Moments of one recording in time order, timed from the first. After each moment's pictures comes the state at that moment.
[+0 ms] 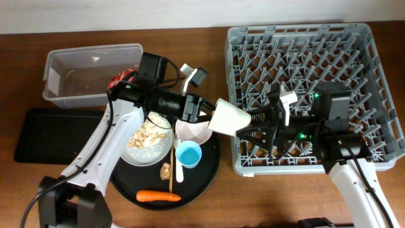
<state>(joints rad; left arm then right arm) -0.31 1.68 1.38 -0.79 1.17 -0.07 0.06 1.15 0.90 -0.41 -1.27 -0.11</state>
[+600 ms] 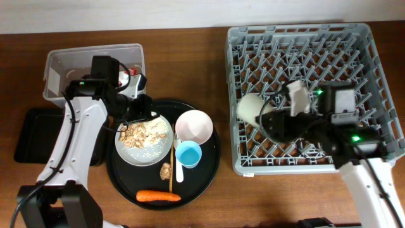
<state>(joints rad) -0.03 1.66 1.39 -1.08 0.43 -0.07 0.06 1.15 1.15 -0.92 -0.46 0.05</state>
